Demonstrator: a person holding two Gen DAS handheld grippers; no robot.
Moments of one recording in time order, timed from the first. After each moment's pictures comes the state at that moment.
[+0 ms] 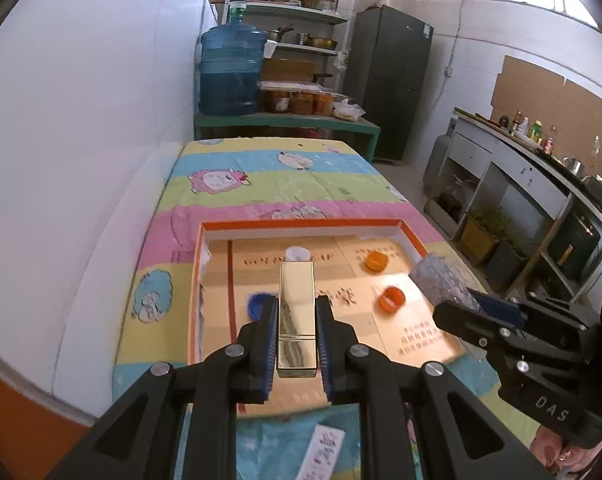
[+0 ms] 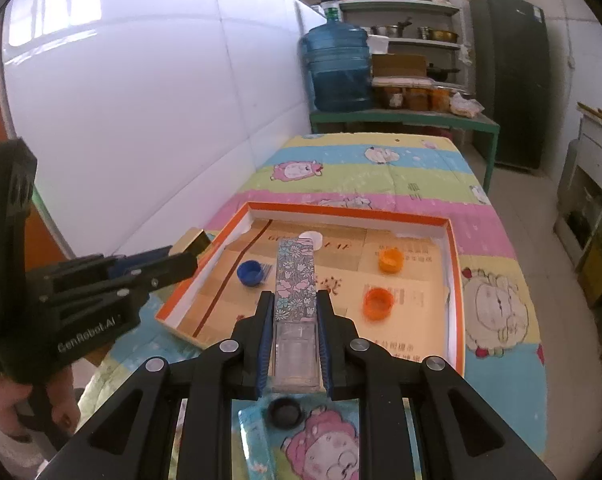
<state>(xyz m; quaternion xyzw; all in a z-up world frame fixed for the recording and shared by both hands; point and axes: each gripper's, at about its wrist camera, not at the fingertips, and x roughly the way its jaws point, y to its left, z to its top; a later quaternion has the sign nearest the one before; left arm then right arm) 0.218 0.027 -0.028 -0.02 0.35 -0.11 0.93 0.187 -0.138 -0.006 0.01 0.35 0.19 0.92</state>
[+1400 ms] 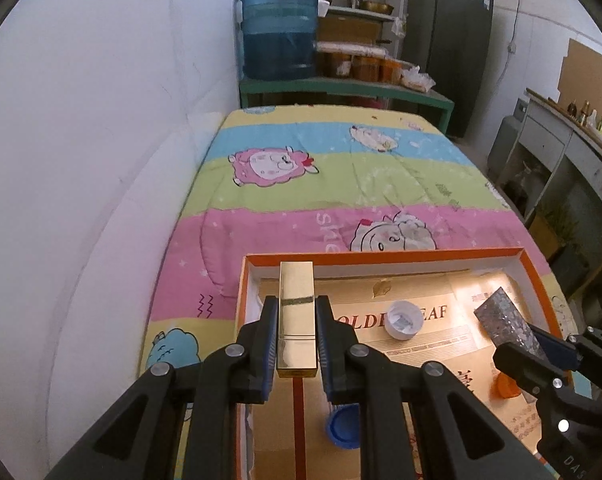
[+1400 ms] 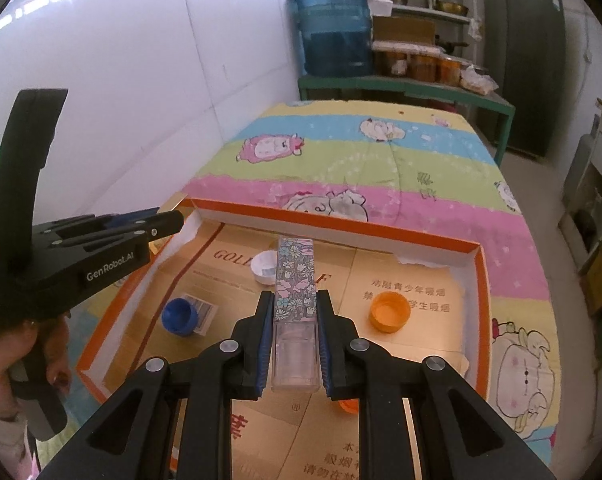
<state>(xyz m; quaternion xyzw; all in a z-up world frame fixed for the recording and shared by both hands) 0.359 0.040 -0.081 0.00 0.42 -0.02 0.91 0.314 -0.126 -0.052 -0.02 0.42 0.18 0.89</state>
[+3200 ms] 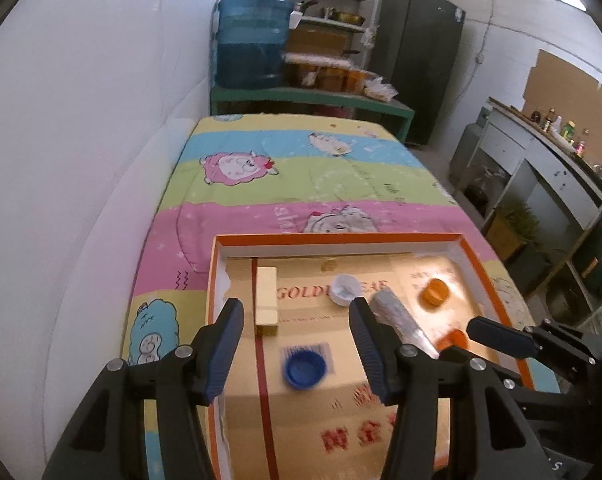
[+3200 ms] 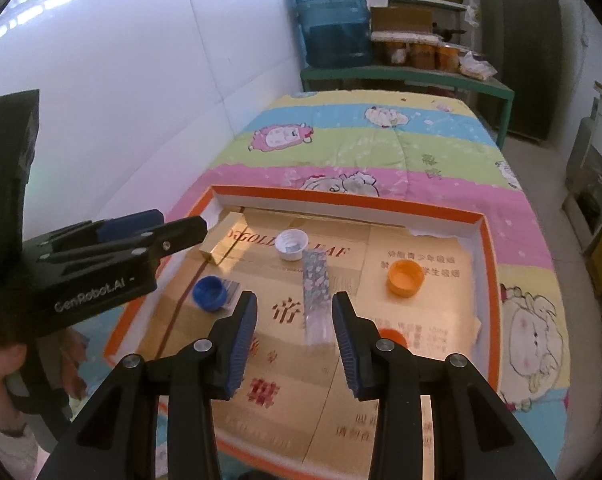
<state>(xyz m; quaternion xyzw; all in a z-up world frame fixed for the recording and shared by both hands) 0.303 0.037 -0.053 -0.03 0.40 -0.09 0.91 0.284 -0.124 -0.042 0.00 0.43 0.19 0.88</state>
